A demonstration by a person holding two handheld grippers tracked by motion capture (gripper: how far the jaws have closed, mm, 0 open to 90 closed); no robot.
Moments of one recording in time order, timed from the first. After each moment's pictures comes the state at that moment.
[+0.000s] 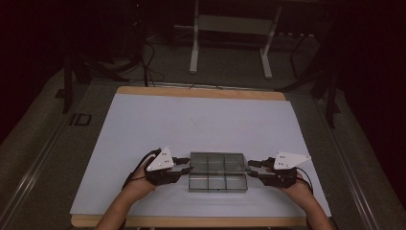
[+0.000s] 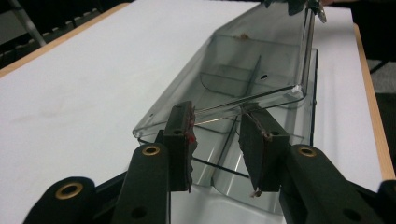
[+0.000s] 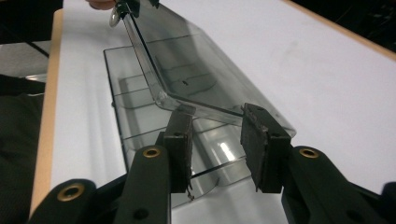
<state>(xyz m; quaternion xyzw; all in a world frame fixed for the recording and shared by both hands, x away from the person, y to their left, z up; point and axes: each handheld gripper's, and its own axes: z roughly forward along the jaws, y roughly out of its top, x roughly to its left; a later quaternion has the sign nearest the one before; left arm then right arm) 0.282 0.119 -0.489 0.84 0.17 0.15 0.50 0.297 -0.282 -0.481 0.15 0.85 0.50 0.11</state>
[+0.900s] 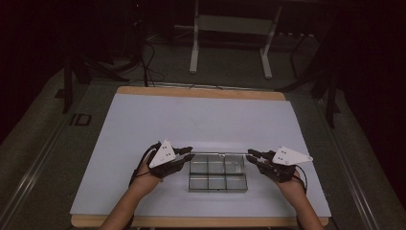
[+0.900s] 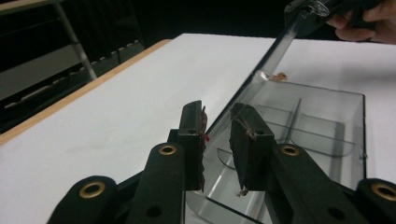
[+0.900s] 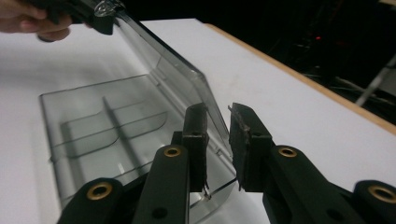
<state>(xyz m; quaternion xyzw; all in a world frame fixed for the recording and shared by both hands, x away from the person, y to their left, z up) 0.292 0.110 -0.477 0.79 0.20 0.22 0.53 0.299 -0.271 -0.470 0.20 0.80 0.52 0.21</state>
